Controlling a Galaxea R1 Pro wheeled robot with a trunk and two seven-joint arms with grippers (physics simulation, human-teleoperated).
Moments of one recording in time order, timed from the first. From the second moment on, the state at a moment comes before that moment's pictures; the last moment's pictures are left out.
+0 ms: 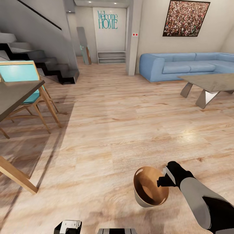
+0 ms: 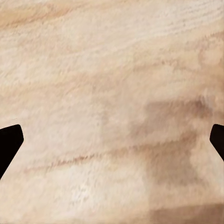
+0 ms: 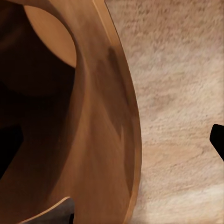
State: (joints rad) left arm -0.06 0.03 -0.01 -0.81 -0.01 -0.12 -0.01; right arm -0.92 -0.09 -0.18 -0.27 0.30 0.87 0.10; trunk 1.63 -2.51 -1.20
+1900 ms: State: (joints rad) left arm -0.06 0.03 -0.01 -0.81 -0.01 -0.12 -0.01; right arm -0.92 -0.09 -0.18 -0.27 0.28 0.87 0.10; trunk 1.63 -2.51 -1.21
